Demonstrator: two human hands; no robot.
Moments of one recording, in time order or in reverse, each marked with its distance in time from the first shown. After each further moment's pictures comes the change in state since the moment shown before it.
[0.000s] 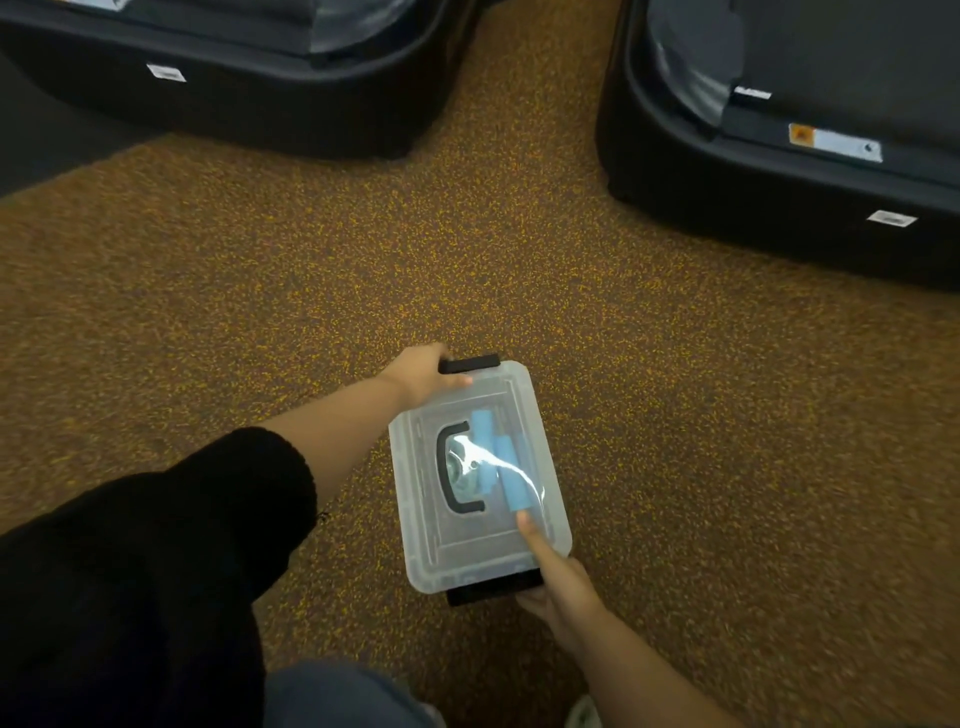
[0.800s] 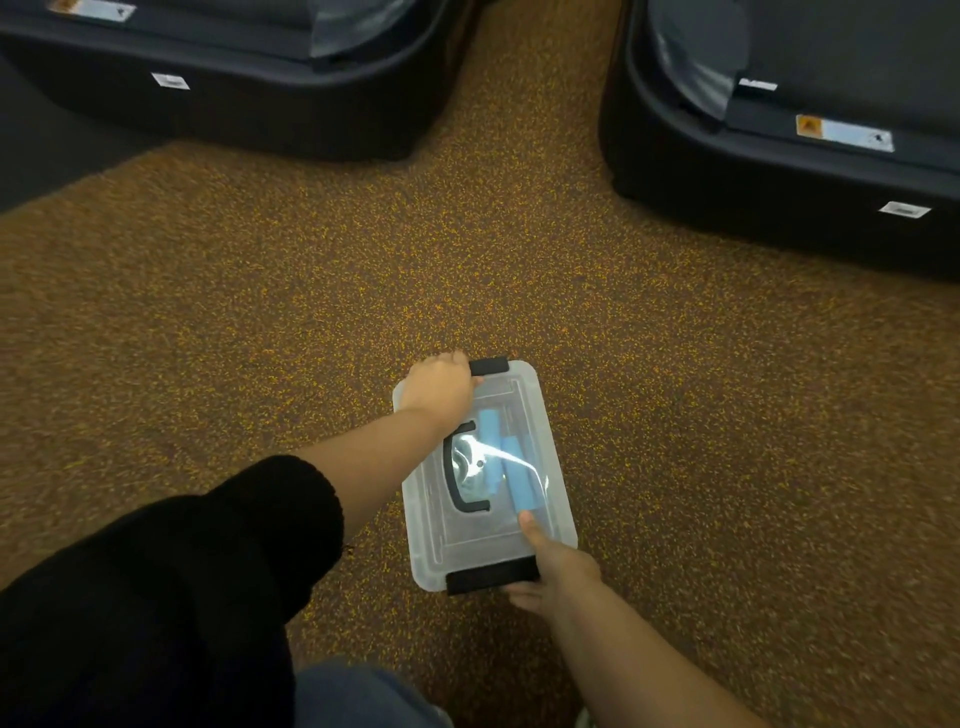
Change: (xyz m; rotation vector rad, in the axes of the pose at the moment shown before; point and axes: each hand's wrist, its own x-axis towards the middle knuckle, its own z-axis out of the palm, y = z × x) left_hand -0.014 0.027 0.027 0.486 0.251 0.063; right_hand -0.004 -0.020 0.021 0.054 0.262 0.146
